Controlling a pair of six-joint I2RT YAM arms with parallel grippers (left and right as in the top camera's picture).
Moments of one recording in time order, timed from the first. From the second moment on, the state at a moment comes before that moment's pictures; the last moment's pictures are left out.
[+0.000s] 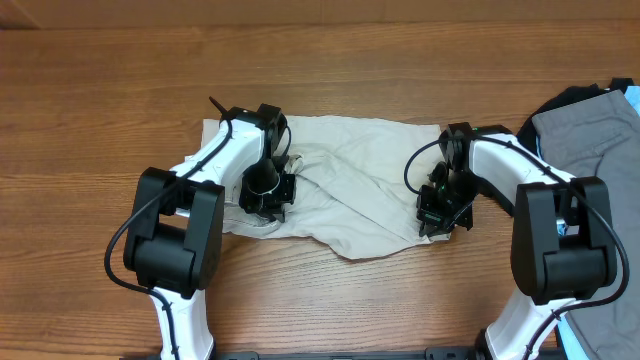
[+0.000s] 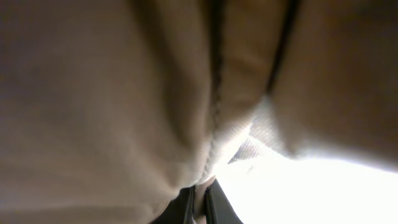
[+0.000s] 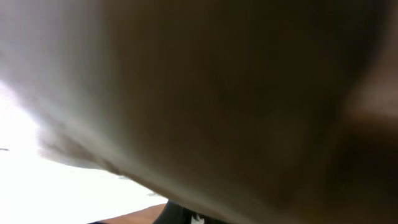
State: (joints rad) left arm -0.30 2.07 1.40 -1.14 0.25 -0.26; right arm 0.11 1.95 1.17 -1.11 -0.31 0.32
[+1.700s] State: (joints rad) left arm -0.17 1.95 1.96 -1.63 -0.06 -0.26; right arm 0.11 1.93 1.62 -1.51 -0.27 0.23
